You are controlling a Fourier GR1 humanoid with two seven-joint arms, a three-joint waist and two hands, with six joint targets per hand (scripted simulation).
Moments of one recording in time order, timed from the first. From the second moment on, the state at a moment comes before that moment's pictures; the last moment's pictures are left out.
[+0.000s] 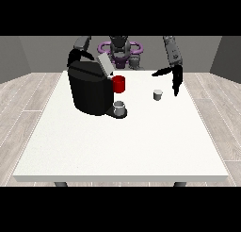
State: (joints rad) left arm -0.47 0.43 0.20 -0.91 -0.11 -0.17 -0.14; right arm -0.14 -0.01 0.01 -1.57 0.01 -0.12 -0.06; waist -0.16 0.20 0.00
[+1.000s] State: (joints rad) left arm -0.57 0.44 0.09 -0.67 -0.37 -0.06 -0.20; right arm -0.20 -0.02 0.00 -1.47 0.03 -0.16 -0.02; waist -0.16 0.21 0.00
